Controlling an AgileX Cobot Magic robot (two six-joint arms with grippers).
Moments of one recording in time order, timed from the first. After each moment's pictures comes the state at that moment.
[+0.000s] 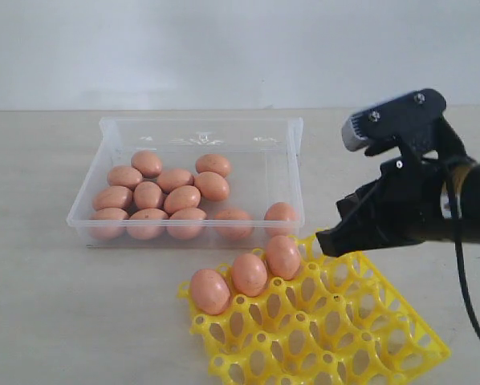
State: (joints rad) left arm -0.14 0.01 0.00 -0.12 0.36 -0.04; right arm 0.42 1.28 -0.61 -0.26 0.15 0.24
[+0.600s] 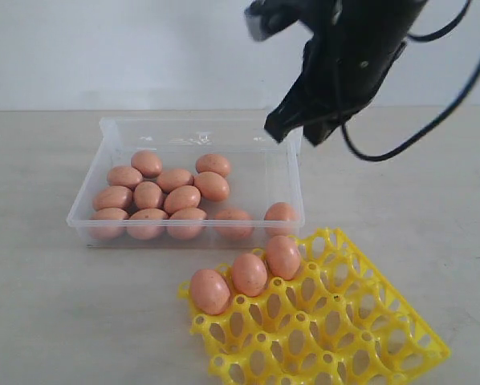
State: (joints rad) left arm -0.14 0.01 0.00 -0.12 0.36 -0.04; right arm 0.42 1.76 -1.55 -0.06 1.09 -0.18
